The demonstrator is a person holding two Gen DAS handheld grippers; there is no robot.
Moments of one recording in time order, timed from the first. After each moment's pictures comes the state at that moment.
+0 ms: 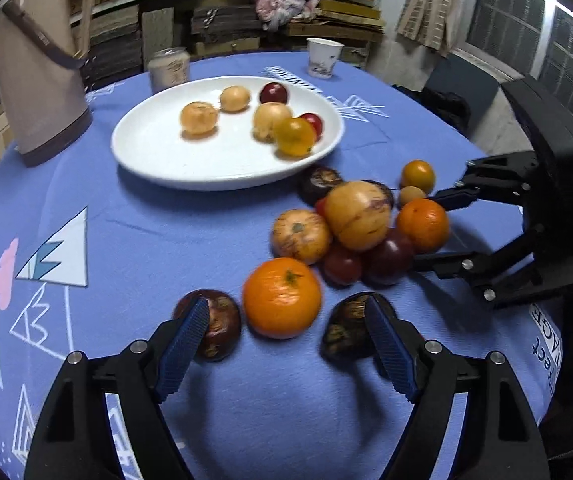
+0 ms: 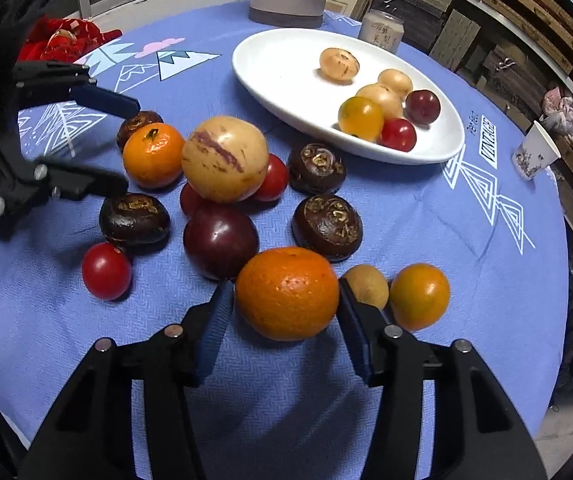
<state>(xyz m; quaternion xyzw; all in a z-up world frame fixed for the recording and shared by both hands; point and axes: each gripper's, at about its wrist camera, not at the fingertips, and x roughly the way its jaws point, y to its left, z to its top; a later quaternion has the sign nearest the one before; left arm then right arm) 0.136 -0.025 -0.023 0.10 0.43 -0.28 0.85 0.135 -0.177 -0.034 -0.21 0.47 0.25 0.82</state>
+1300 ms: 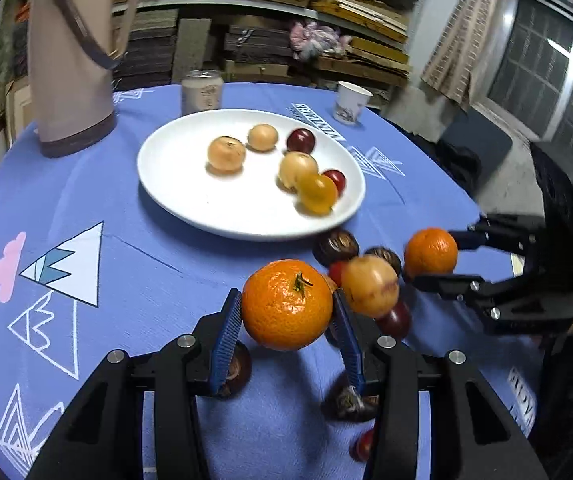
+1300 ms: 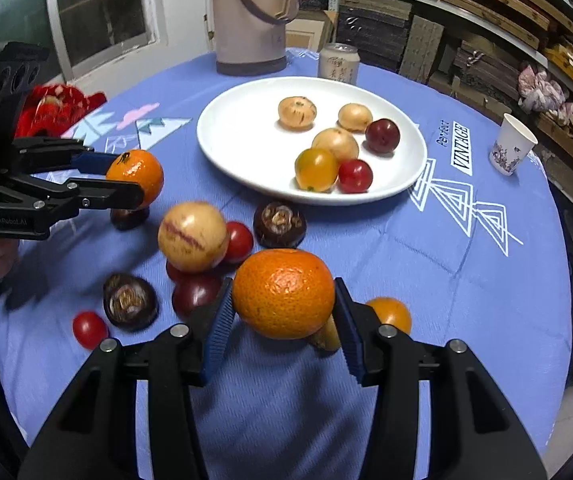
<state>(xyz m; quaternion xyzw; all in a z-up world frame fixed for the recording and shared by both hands) 0.159 -0.011 0.000 0.00 0.41 -0.24 0.88 0.150 -0.197 -0.001 -0.11 0.43 0.23 0.87</state>
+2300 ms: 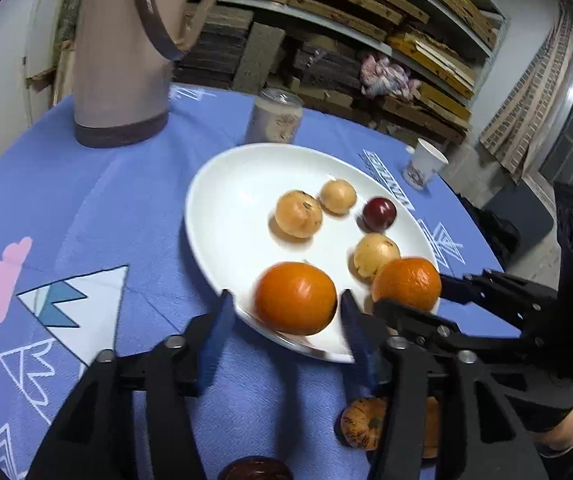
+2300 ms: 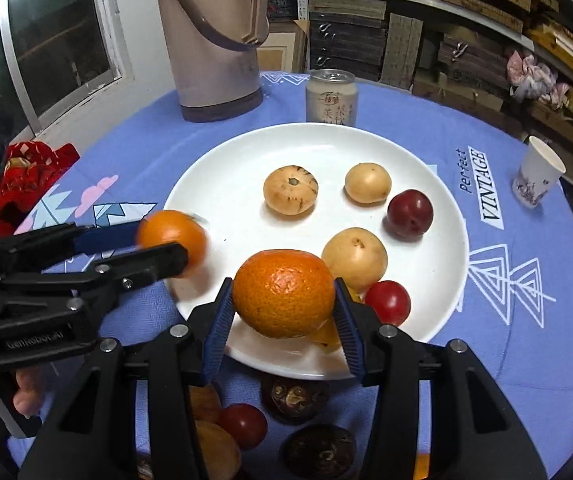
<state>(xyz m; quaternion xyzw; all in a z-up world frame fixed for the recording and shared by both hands) 0.230 0.010 0.001 -0.09 0.39 -0.15 0.90 0.254 -0.137 0.006 -0.07 0.42 0.20 0.88</state>
